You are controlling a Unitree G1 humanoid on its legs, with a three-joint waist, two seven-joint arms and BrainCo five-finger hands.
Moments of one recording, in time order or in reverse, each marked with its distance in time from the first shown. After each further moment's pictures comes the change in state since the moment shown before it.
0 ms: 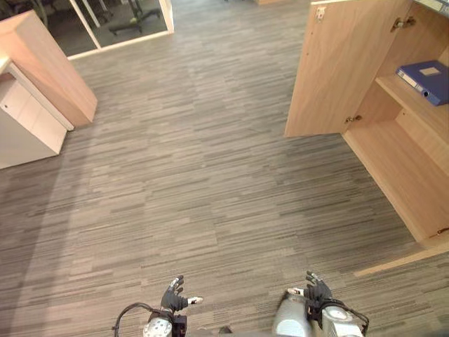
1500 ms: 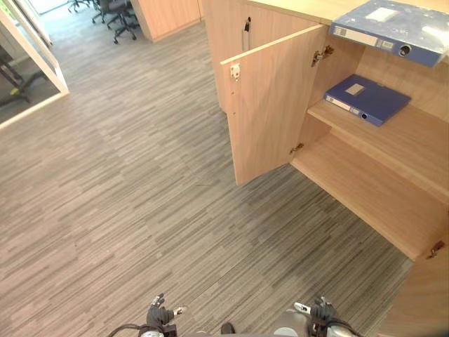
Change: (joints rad) left arm -0.017 -0.035 0.160 0.145 -0.035 -0.026 0.107; right arm 0.042 0.009 -0.099 0.093 0.065 -0.014 -0.022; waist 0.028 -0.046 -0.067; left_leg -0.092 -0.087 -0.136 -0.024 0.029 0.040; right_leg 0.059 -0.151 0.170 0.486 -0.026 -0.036
